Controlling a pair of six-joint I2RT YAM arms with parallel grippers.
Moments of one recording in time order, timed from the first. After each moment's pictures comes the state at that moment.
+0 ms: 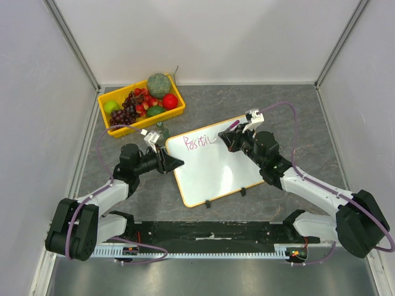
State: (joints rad) left arm -0.24 1.15 0.31 0.53 0.76 -0.45; right arm 0.63 1.18 0.63 0.44 0.03 0.44
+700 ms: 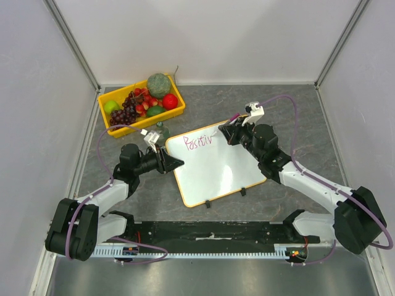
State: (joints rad) left arm -0.24 1.15 0.31 0.53 0.76 -0.45; right arm 0.61 1.23 0.72 0.39 0.05 0.43
